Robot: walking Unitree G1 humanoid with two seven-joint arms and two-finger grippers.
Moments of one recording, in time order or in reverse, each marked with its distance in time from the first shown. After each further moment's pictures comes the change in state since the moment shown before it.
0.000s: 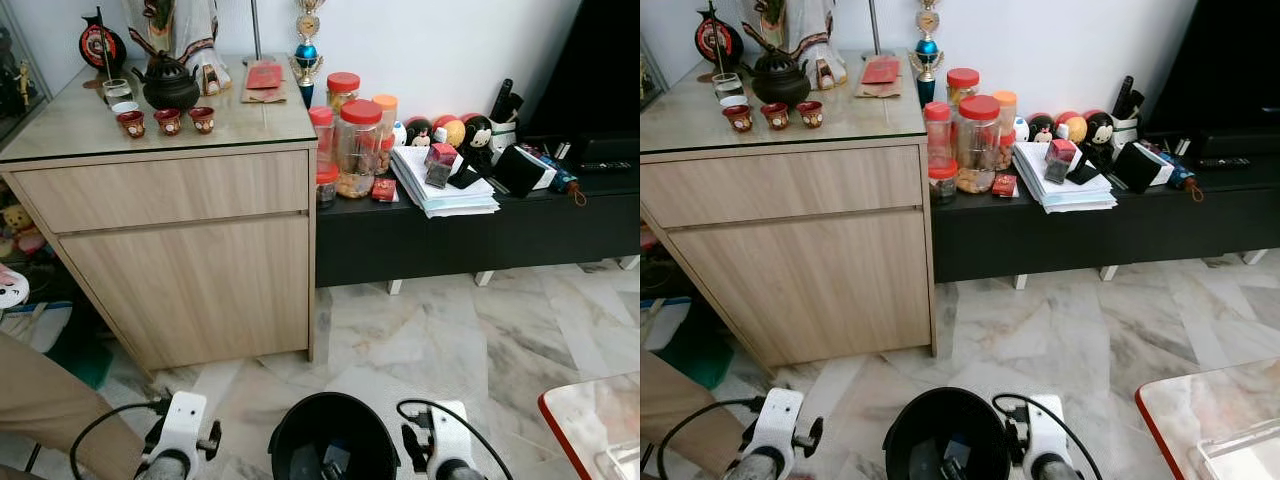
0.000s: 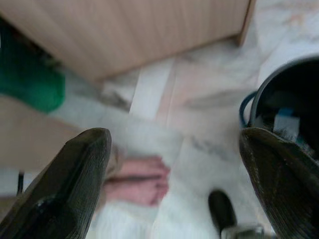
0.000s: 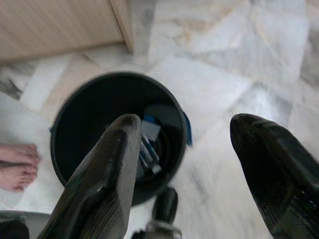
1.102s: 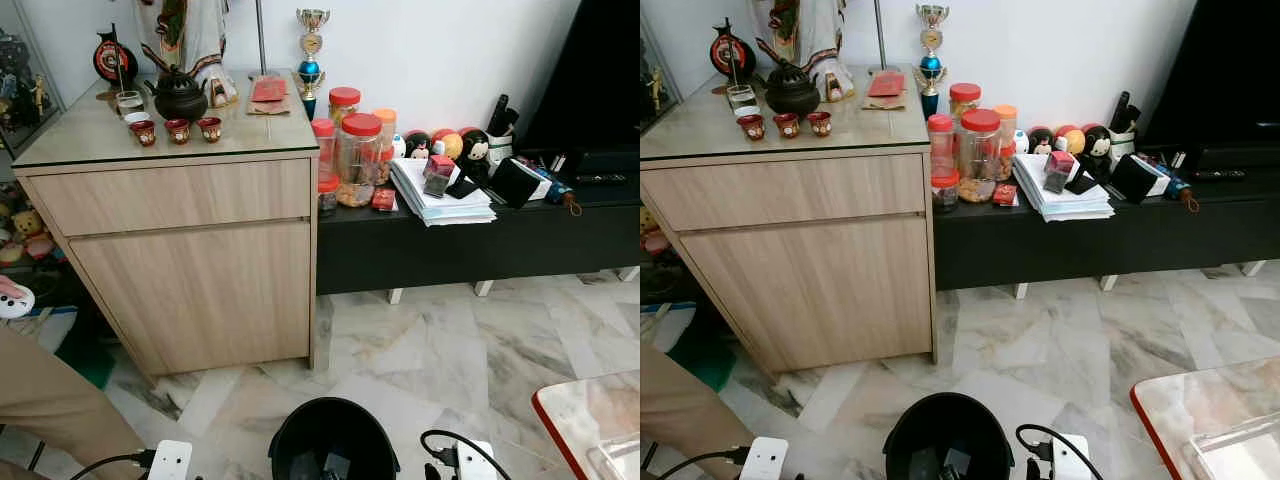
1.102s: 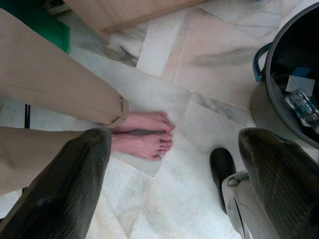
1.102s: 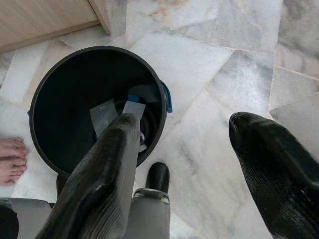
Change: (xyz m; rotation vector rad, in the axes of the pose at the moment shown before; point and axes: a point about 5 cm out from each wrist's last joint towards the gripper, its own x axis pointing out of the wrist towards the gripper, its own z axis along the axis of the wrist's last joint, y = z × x) left arm -0.017 -0.001 -0.044 -0.020 0.162 0.036; right arm -0.015 -0.016 -0.032 0.068 0.077 -0.067
